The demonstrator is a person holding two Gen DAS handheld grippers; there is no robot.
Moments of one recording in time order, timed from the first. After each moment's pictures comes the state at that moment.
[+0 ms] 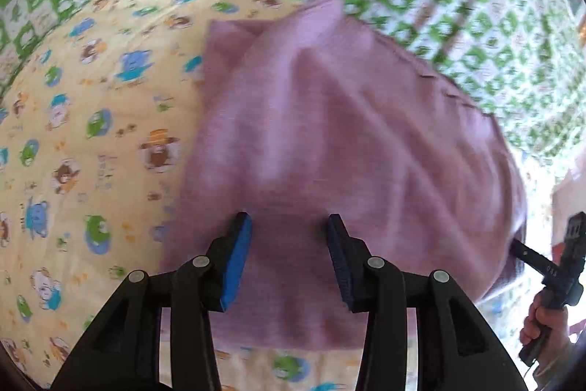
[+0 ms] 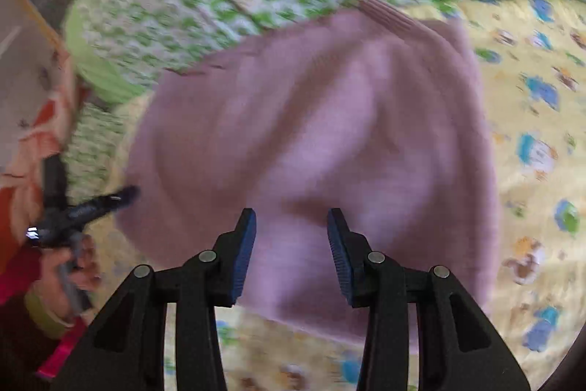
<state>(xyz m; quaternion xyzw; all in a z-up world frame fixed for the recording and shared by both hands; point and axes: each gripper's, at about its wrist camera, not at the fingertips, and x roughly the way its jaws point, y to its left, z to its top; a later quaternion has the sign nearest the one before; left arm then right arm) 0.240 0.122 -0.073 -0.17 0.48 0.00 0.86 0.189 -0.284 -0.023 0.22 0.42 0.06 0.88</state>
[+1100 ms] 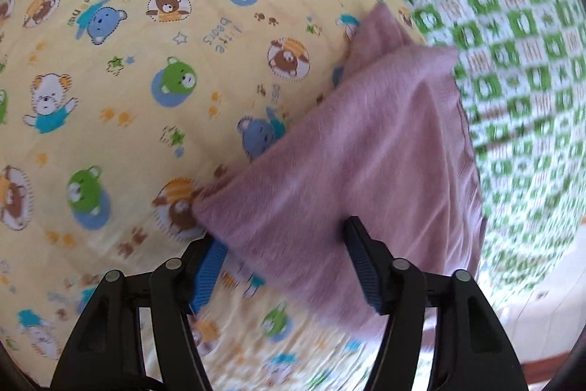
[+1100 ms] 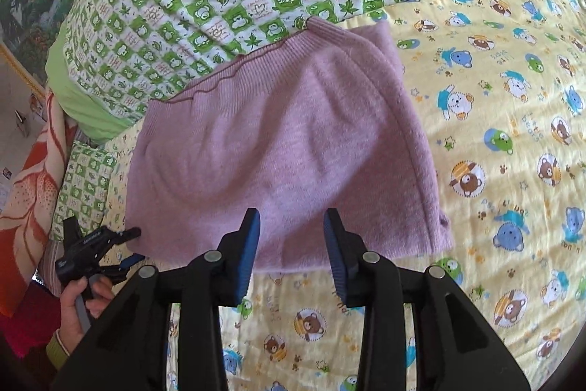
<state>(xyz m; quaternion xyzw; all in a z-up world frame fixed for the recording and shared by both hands) 0.178 0.170 -0.109 -0.45 0.46 0.09 0.76 0.120 -0.280 0.010 0.29 0.38 0.02 0.88</state>
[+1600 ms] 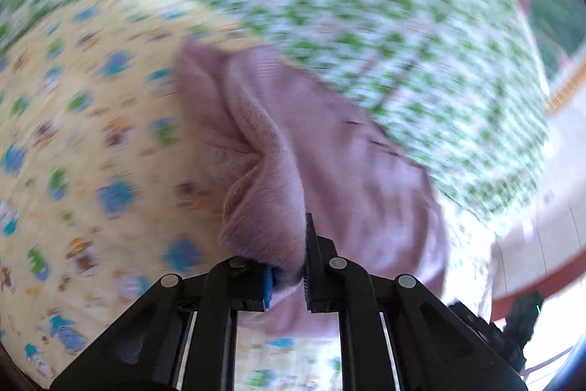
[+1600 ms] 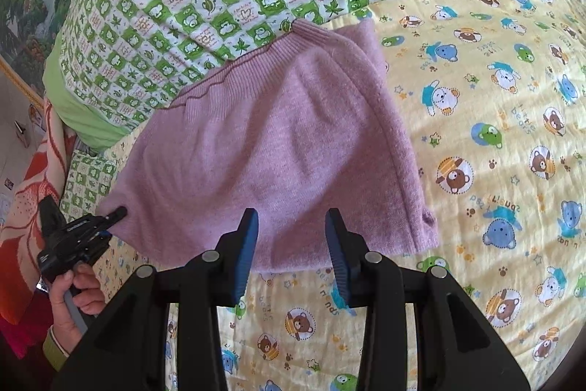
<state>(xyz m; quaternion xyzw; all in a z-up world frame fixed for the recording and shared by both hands) 0.205 0.078 -0.012 -0.29 0.41 -0.05 0.86 0.119 -0.296 0.007 0.31 0.38 0.01 0.87</state>
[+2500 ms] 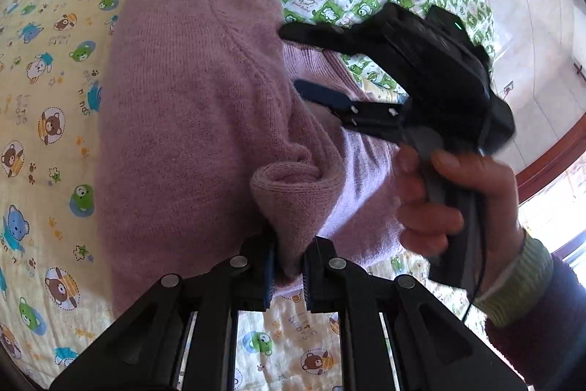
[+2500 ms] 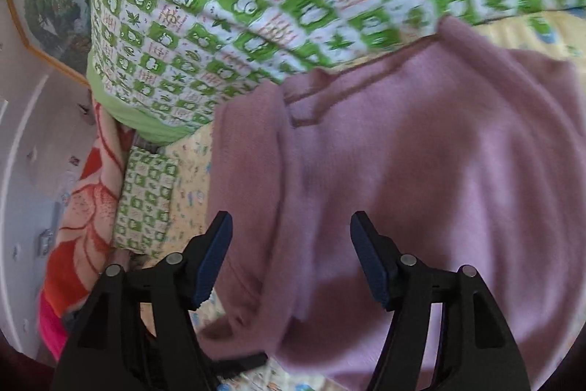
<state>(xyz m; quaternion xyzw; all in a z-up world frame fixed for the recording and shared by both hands) 0.216 -0.057 -0.043 -0.20 0.47 -0.21 0.83 0.295 -0.274 0.012 0.35 0.39 0.21 0.82</state>
